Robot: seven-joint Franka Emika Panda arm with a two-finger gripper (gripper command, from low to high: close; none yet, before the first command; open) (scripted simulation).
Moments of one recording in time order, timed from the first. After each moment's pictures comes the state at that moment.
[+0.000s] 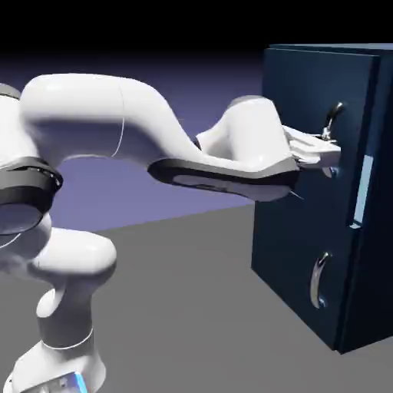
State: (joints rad) arm 0.83 -0.69 -0.94 -2.26 -2.88 2.86 -0.01
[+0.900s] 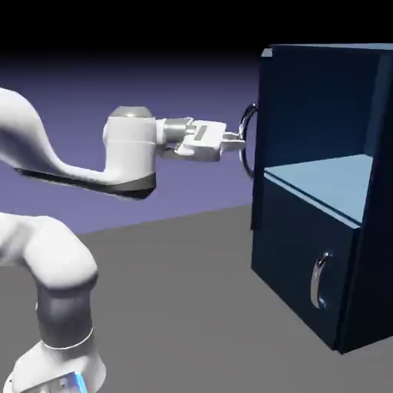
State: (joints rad) arm 0.23 -1.05 -0.05 -2.83 -1.81 2.31 -0.51
